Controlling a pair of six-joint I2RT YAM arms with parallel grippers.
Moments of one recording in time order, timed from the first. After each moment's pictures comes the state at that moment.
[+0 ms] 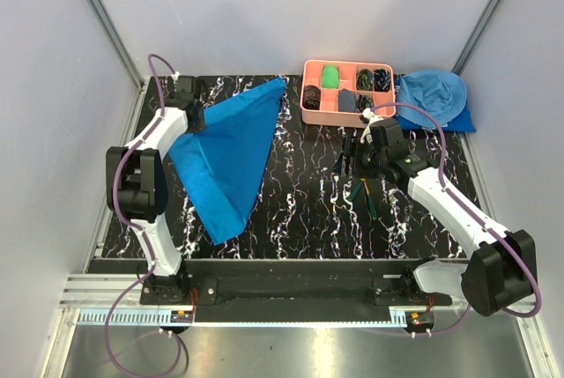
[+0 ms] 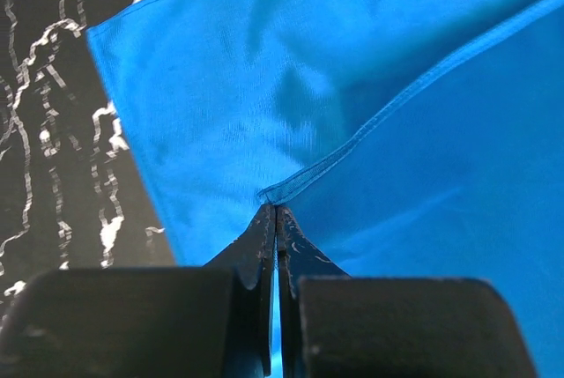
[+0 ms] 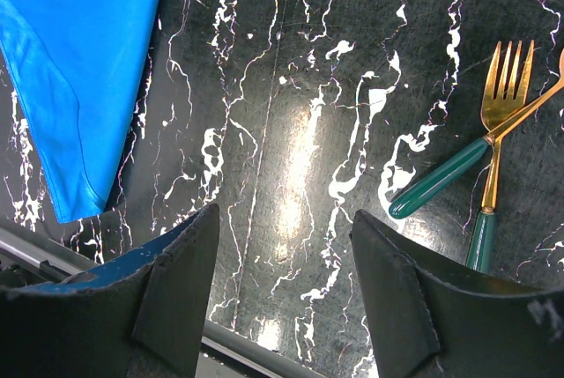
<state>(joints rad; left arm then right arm) -0.09 1.88 1.48 -0.52 -0.26 -0.18 0.39 1.25 0.95 -0.46 -0.18 0.43</state>
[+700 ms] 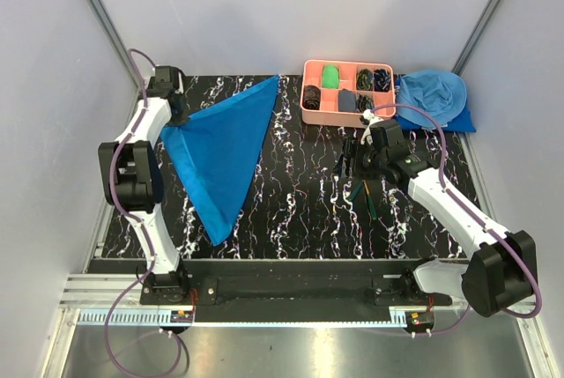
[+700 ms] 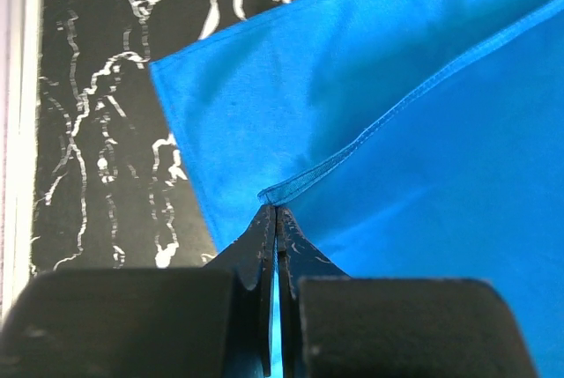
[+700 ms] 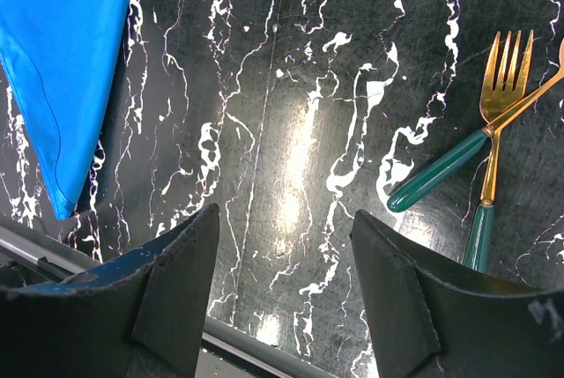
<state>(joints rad) 0.04 1.97 1.64 -0.61 -0.18 -0.12 0.39 1.24 0.95 -0.47 -0.18 0.43</state>
